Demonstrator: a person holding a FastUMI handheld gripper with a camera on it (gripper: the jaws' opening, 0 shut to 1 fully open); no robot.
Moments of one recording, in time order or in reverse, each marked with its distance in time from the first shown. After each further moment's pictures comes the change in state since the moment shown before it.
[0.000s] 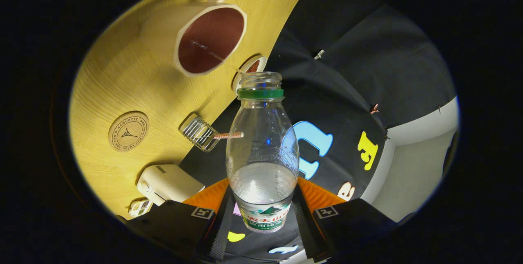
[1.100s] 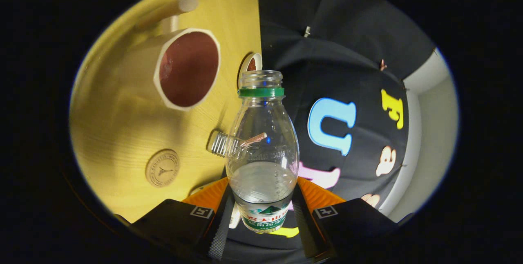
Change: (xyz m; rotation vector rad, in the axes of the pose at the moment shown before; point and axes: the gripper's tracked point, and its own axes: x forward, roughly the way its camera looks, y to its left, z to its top) arm -0.016 0.046 0.005 0.484 0.094 0.184
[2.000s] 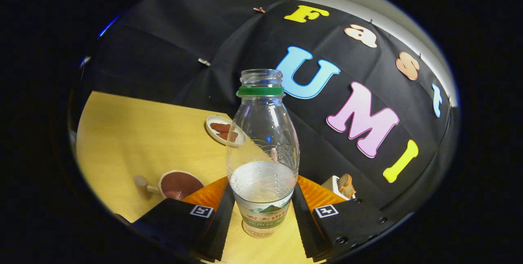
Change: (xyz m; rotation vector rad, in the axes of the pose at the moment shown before) arm -0.015 -0.031 0.029 1.157 -0.138 0.109
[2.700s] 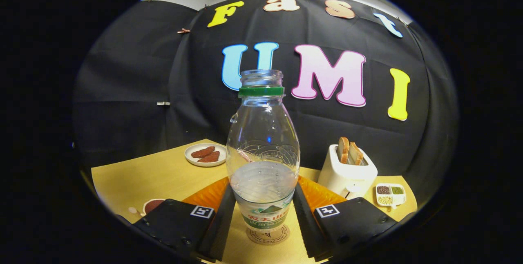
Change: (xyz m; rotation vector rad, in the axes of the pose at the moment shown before) arm 0.029 -0.076 -0.046 0.491 0.006 -0.064
